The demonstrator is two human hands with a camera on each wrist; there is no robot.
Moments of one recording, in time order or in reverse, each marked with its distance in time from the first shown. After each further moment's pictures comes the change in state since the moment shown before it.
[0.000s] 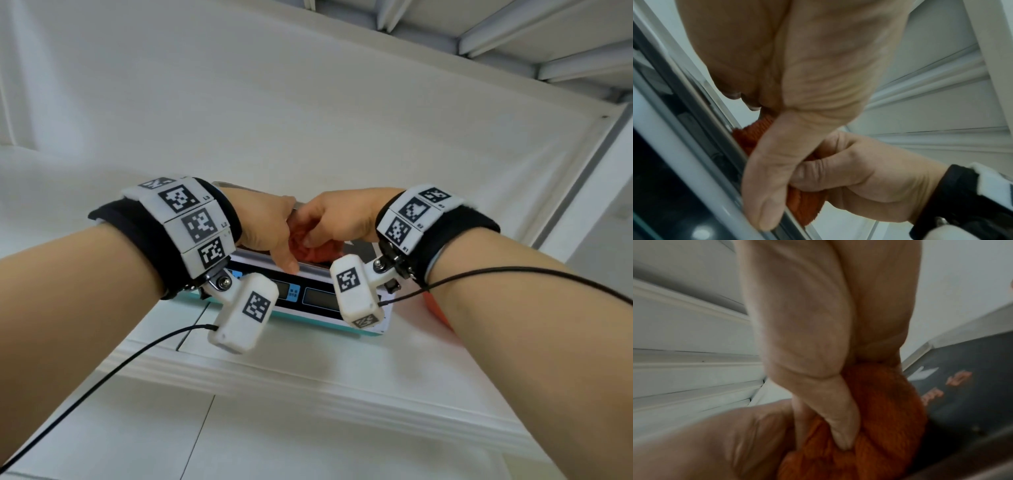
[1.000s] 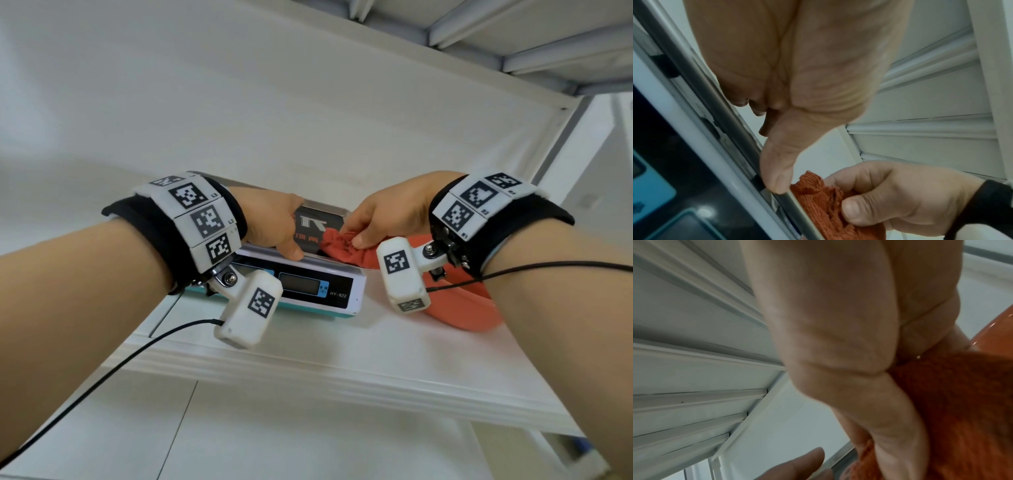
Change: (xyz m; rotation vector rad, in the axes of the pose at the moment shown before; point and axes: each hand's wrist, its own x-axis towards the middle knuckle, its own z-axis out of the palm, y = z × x) left_hand 0.005 0.033 0.024 -0.081 -0.001 0.091; right_hand -0.066 0.058 -0.025 0.093 -0.162 0.313
